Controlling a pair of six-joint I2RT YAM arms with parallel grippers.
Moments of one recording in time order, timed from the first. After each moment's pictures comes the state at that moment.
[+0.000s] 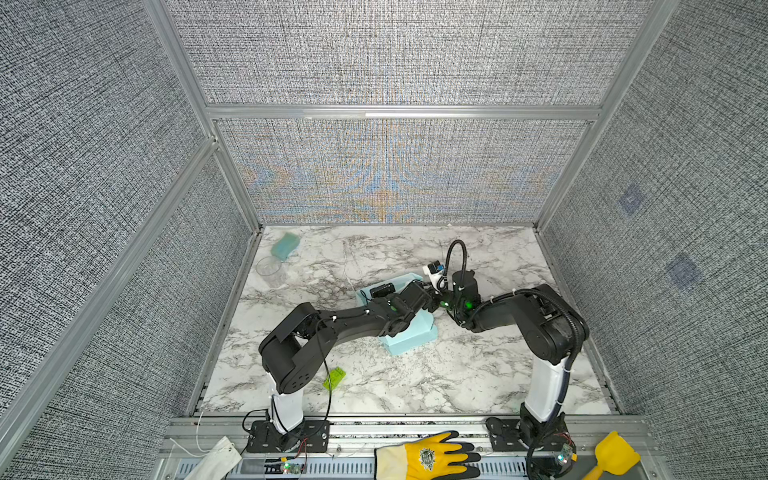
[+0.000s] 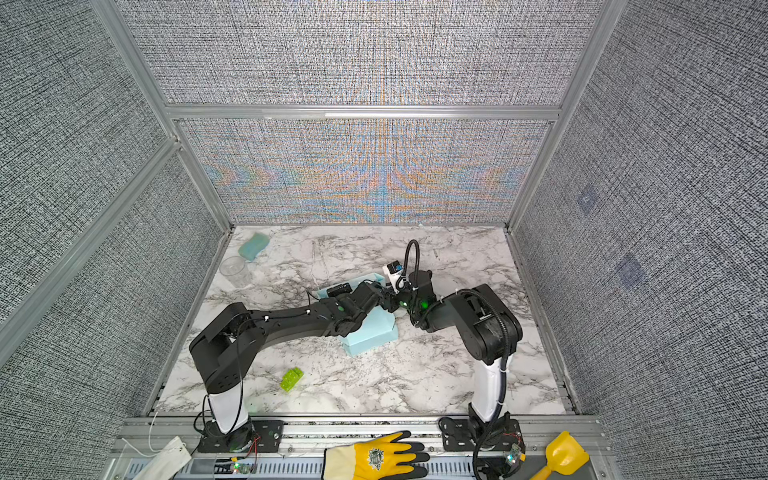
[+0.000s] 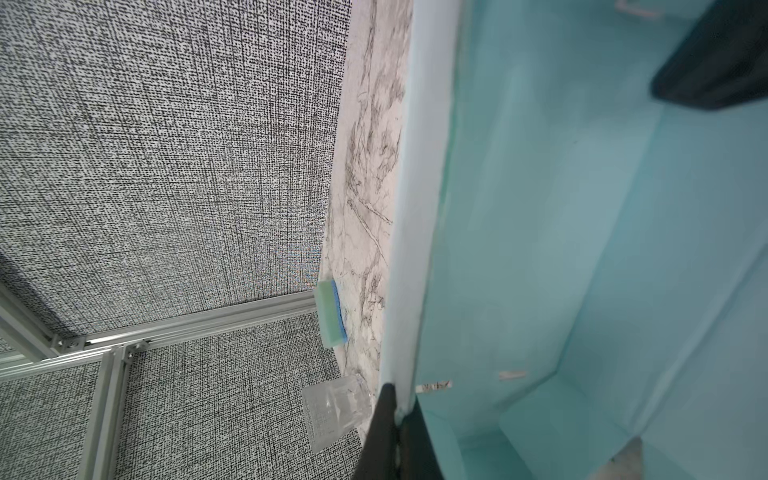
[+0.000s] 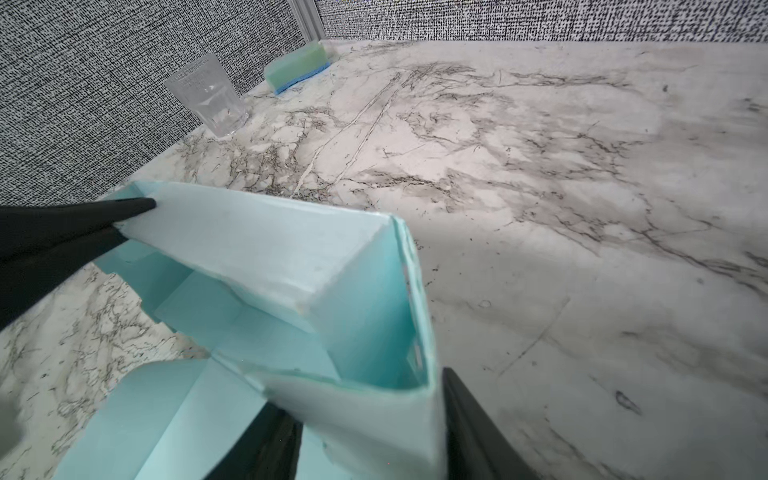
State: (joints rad) left arm -0.93 1.86 1.16 -0.30 -0.91 0.52; right arm 0.43 1.95 0.81 0.74 -0.47 0.13
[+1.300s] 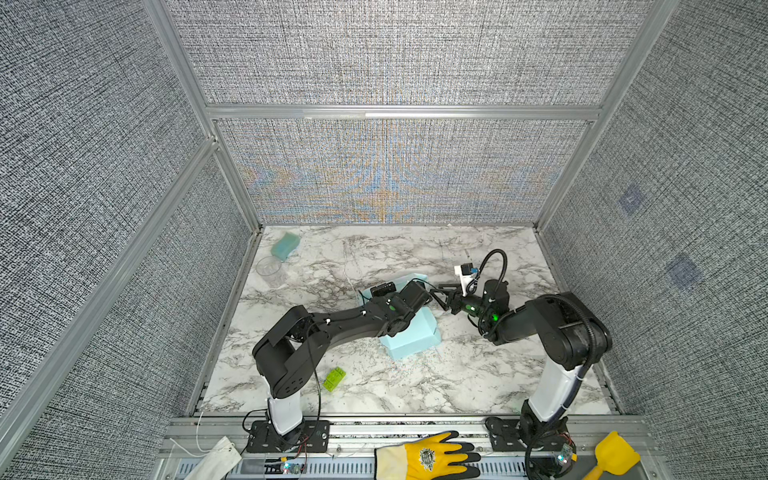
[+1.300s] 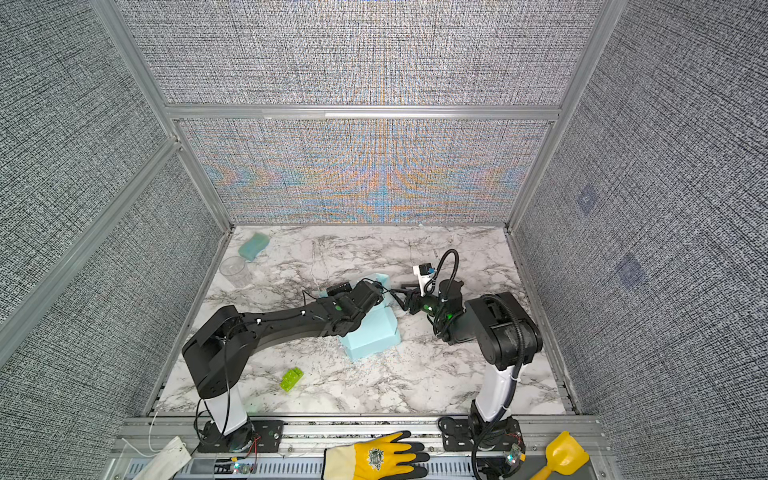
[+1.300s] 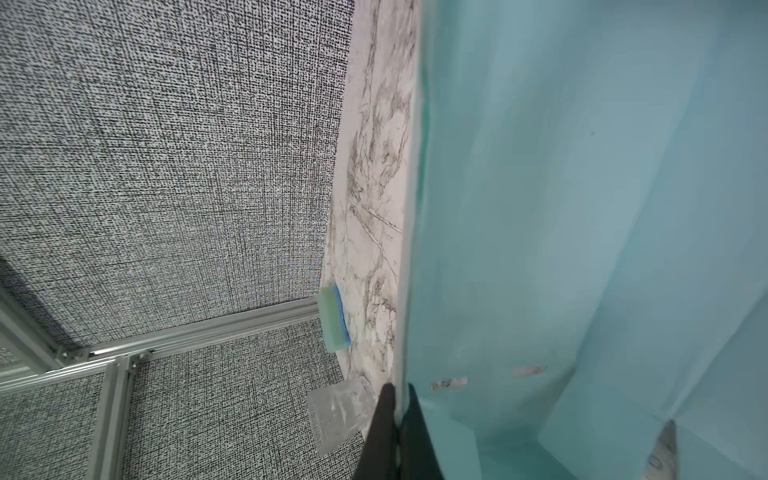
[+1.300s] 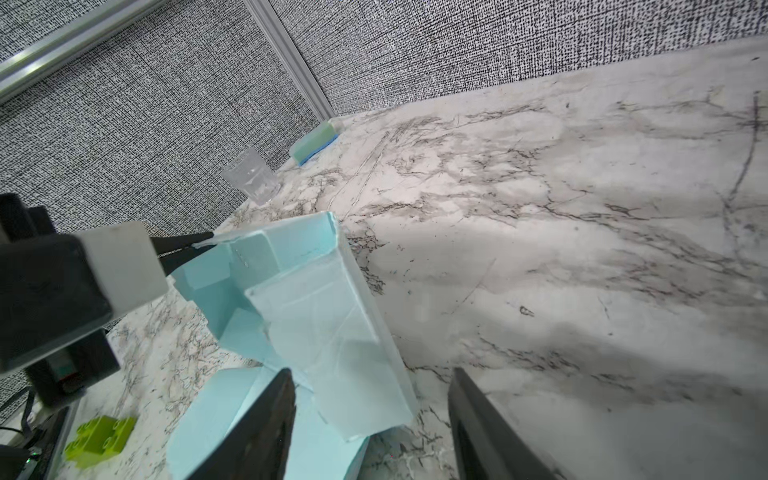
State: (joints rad) left arm -0.95 1.81 1.16 -0.32 -0.92 0.55; right arm 0.24 1.87 0.58 1.06 -0.67 0.37
